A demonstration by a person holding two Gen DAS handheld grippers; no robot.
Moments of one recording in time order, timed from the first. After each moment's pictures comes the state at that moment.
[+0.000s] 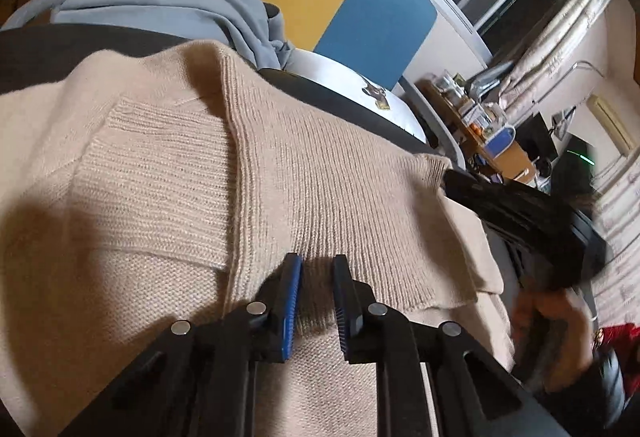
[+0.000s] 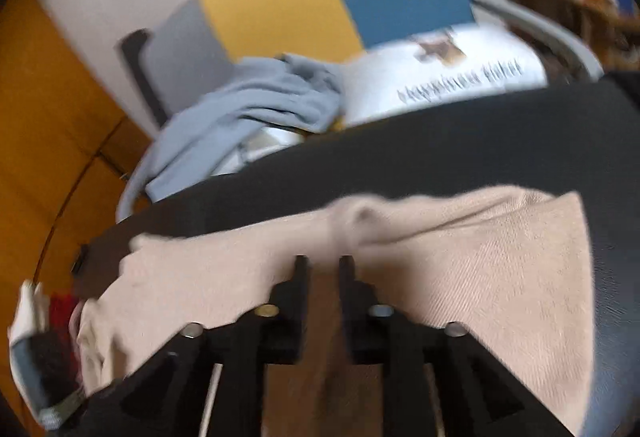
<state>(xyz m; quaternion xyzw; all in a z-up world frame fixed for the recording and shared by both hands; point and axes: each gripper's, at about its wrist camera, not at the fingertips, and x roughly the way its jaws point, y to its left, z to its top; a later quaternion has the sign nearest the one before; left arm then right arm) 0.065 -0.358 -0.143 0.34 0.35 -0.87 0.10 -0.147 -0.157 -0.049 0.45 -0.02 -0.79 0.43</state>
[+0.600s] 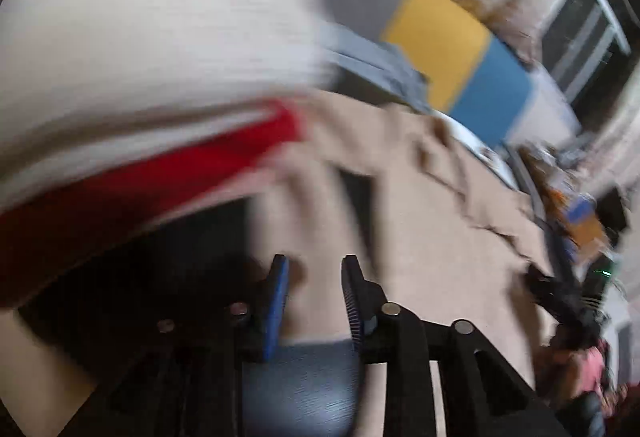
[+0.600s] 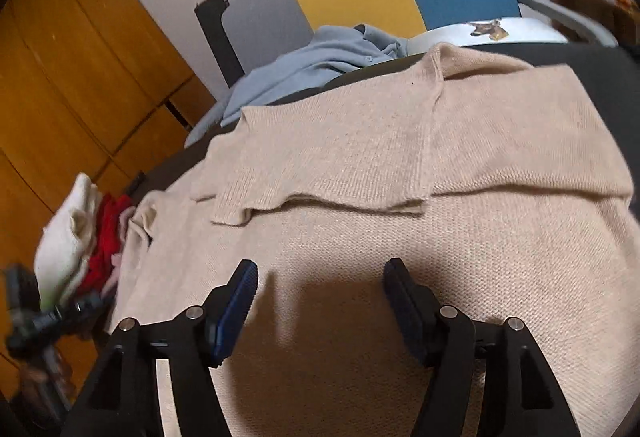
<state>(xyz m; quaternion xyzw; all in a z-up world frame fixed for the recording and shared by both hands) 0.354 -0.368 -0.110 0.31 0.37 -0.81 0.35 -0.011 -0.096 -0.084 0.44 -0.02 -0.74 0.51</state>
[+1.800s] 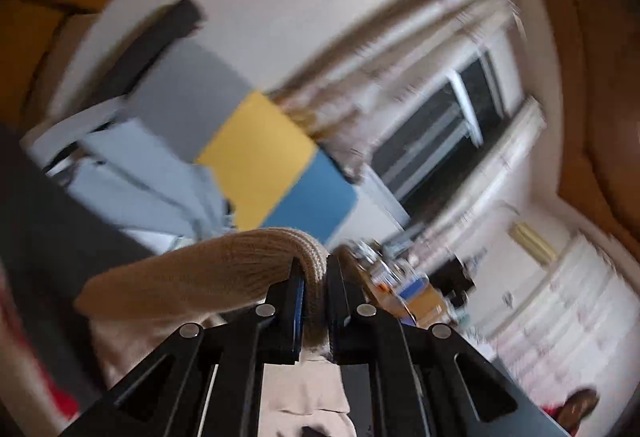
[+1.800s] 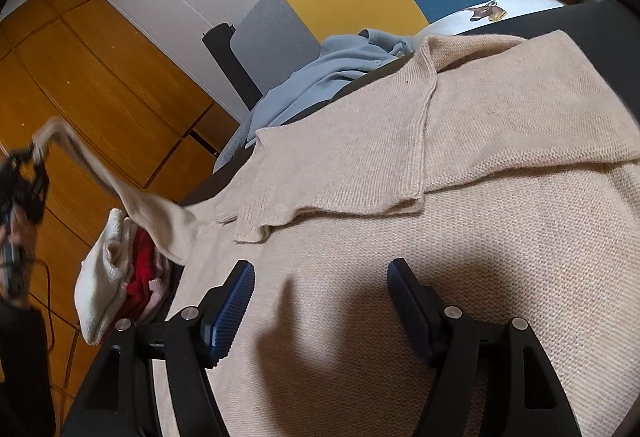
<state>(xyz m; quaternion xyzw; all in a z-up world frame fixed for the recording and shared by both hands) 0.251 -0.436 0.115 0.07 0.38 -0.92 0.06 -0.021 -0.087 -0.091 0.44 -0.10 -0.72 0.53</state>
